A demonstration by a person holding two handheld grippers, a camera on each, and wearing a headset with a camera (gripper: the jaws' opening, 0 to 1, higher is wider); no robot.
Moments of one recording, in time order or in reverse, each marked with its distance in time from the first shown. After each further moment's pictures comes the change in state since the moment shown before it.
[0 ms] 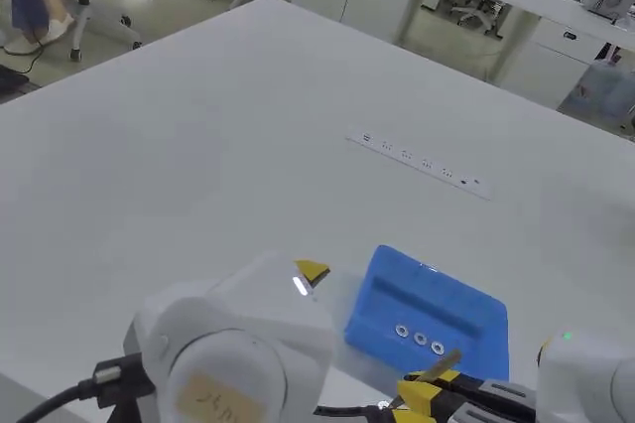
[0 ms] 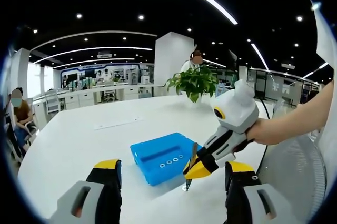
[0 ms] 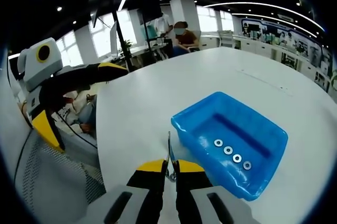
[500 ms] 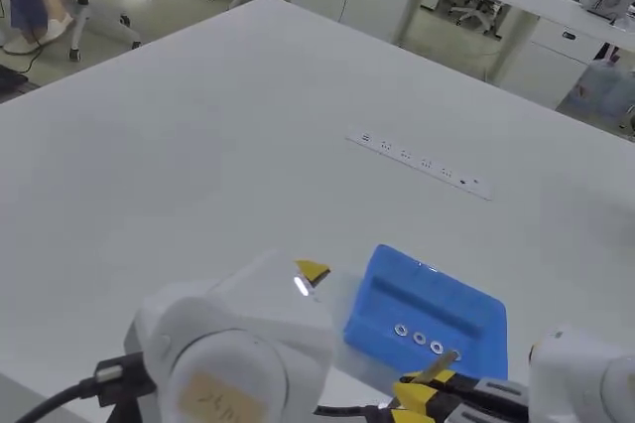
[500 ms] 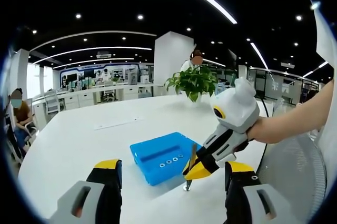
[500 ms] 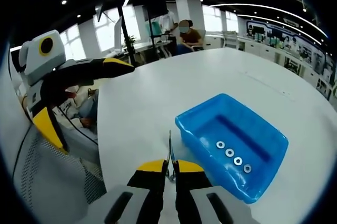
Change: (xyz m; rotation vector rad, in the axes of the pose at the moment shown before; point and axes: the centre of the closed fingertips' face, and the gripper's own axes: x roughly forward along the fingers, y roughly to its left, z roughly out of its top) left arm 0.000 -0.001 -0.001 0.008 0.005 -0.003; right arm 0.000 0.003 0.001 -0.048 0.018 0.004
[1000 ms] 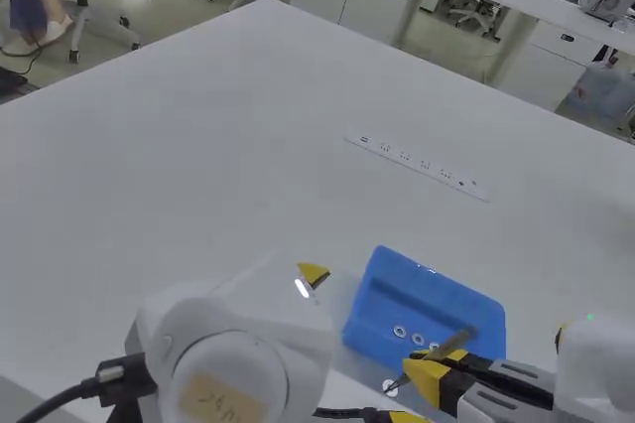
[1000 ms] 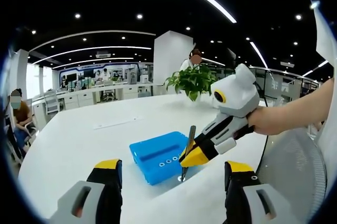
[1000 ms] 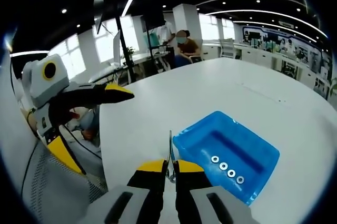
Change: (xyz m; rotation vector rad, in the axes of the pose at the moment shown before) left arm 0.001 0.000 -0.001 0.000 0.006 -0.005; right arm -0.016 -0.004 0.034 0.029 -0.100 -0.003
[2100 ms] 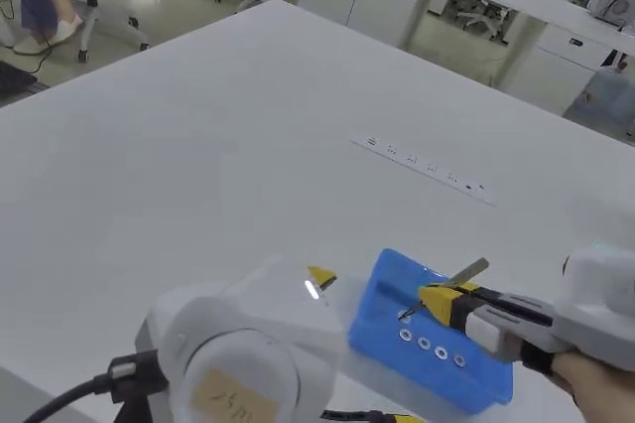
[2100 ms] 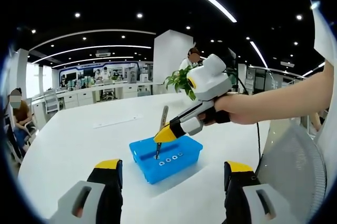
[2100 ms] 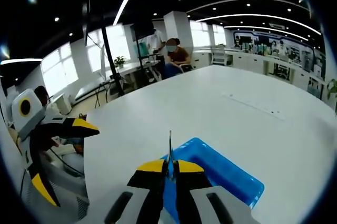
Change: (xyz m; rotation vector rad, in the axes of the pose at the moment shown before) left arm 0.000 -0.001 -0.002 0.000 0.007 -0.002; right arm 0.028 -0.051 0.042 0.031 -0.051 -0.057
